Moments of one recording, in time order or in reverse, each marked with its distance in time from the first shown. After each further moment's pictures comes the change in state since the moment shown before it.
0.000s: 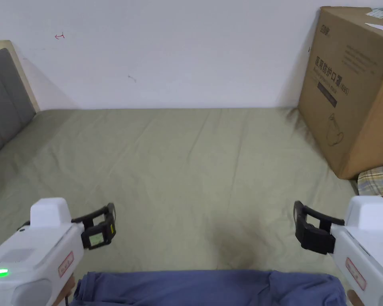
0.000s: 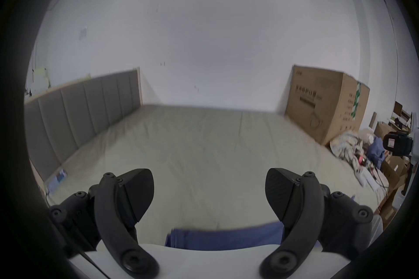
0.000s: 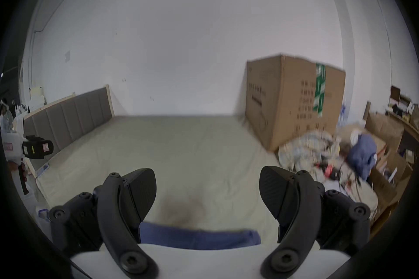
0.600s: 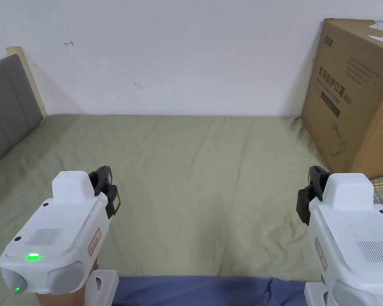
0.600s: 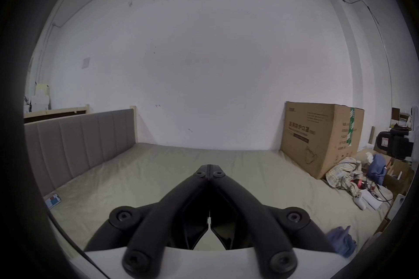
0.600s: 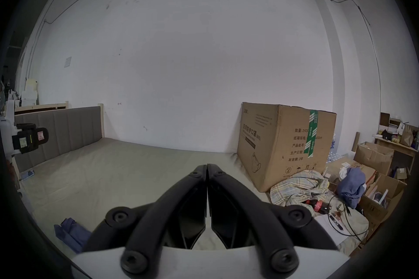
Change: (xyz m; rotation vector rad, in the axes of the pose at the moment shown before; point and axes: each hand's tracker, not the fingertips) left arm 0.029 0.022 -0.001 0.198 -0.040 -0.003; right arm -0.038 0.032 0.002 0.172 -0.082 0.059
